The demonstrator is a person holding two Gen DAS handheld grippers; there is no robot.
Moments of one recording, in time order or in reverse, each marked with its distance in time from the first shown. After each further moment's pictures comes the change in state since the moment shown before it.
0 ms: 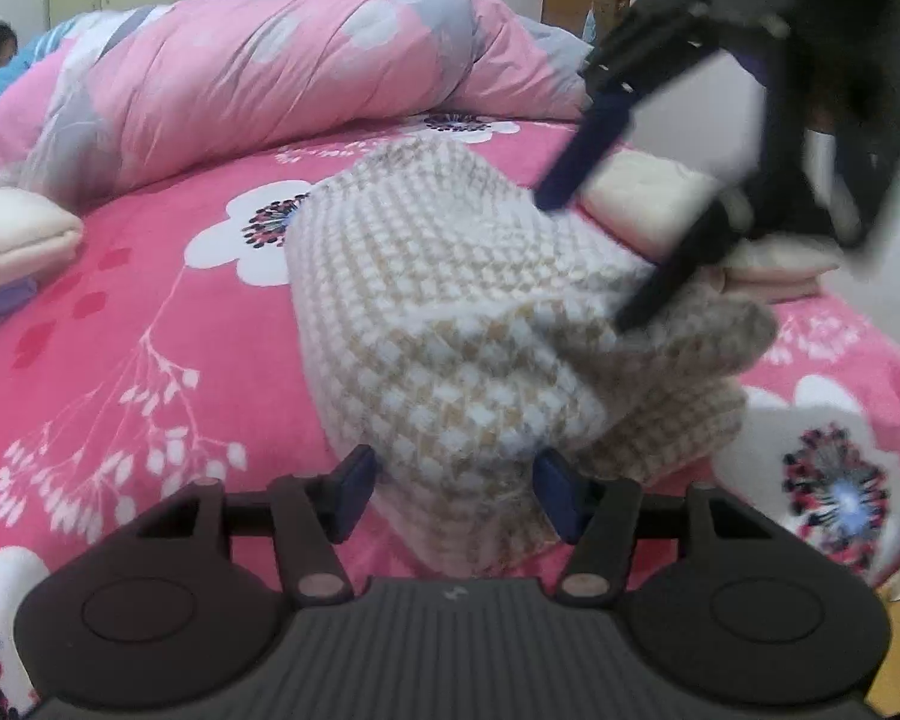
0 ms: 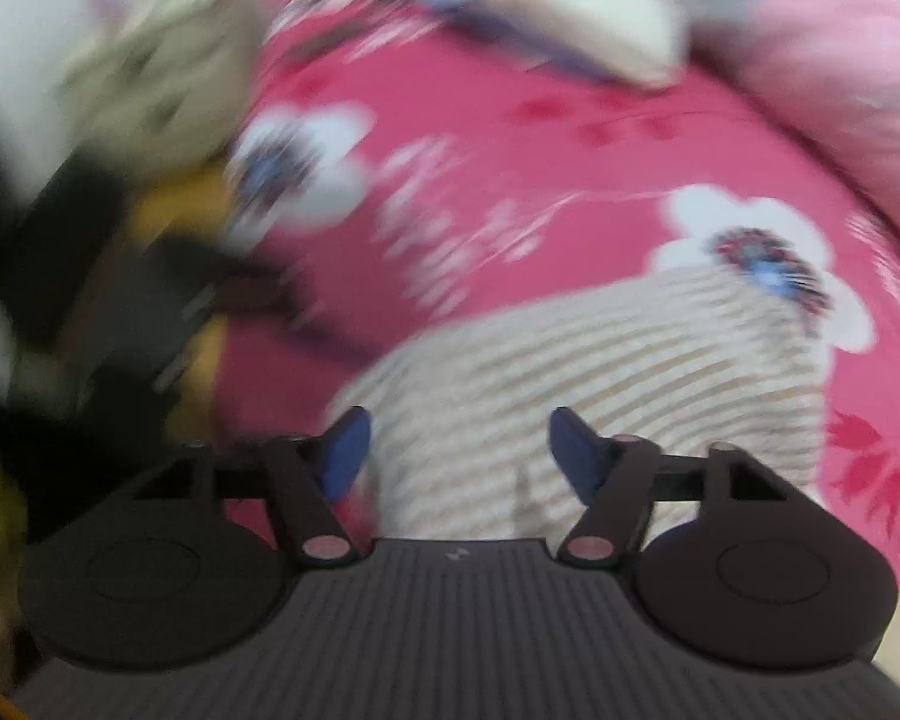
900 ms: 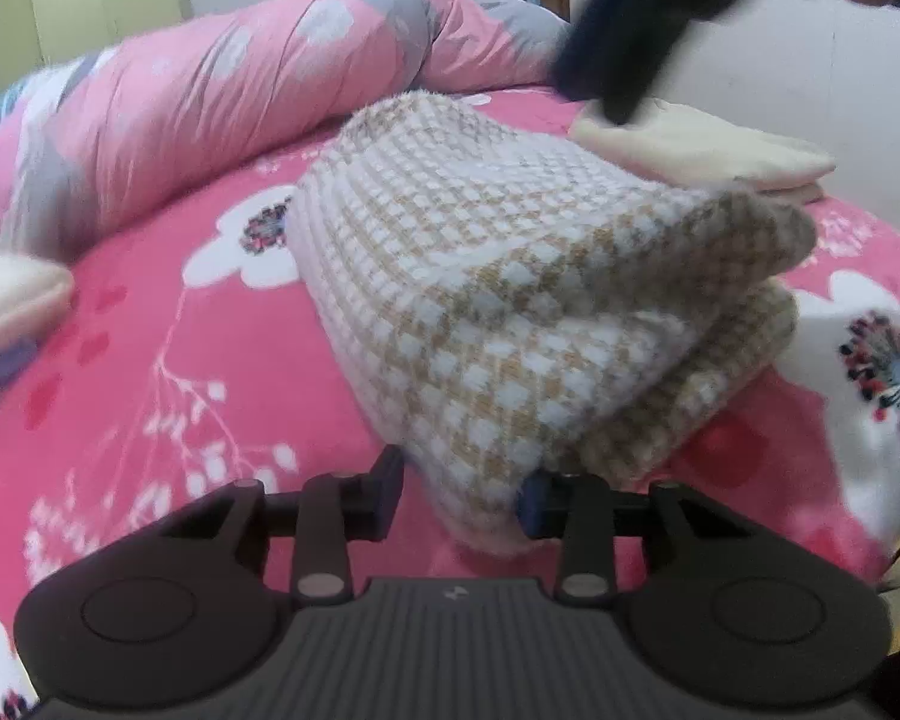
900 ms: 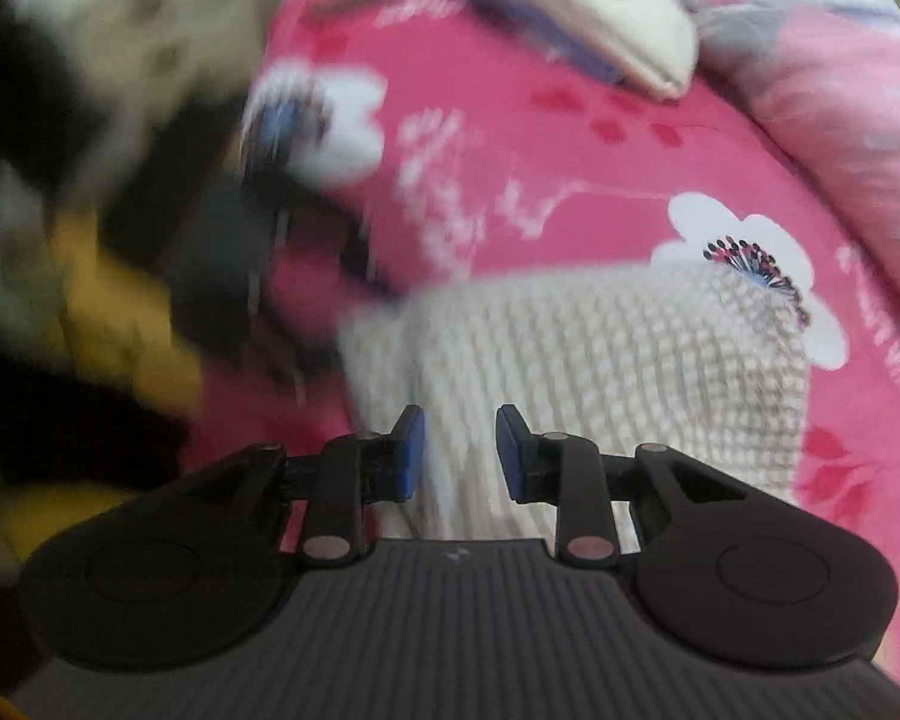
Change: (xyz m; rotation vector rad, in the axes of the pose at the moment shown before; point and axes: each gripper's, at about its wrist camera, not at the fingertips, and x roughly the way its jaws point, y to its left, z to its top) left arm 0.014 0.028 -0.015 0.133 0.043 -0.050; right arm -0.012 0.013 0.008 0.110 -0.064 -0.043
